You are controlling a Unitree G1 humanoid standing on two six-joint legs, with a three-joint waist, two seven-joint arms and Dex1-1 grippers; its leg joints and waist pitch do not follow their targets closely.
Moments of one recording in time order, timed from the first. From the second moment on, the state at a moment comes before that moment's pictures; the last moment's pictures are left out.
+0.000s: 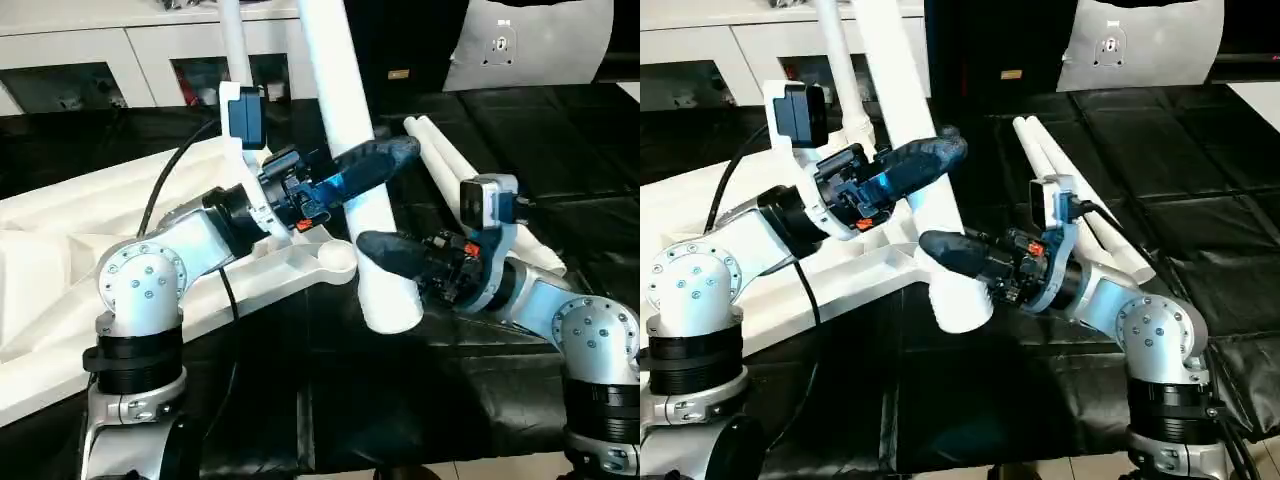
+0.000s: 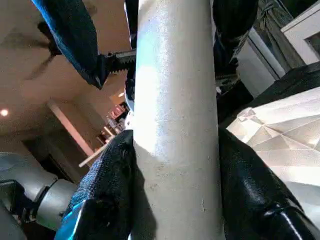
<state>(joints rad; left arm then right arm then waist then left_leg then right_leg) -0.62 0.13 0.18 -0.18 -1.01 0.96 -0.66 -0.39 -0.30 -0.13 -0.12 1.02 1.02 0.98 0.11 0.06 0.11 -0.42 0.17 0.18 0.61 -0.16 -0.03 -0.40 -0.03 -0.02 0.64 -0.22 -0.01</state>
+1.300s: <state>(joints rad) -0.45 0.28 0.04 -0.21 -0.67 0.49 -0.83 -0.32 -0.34 -0.05 -0.17 0.89 0.88 0.97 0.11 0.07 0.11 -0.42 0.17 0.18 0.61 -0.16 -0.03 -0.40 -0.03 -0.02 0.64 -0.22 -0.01</state>
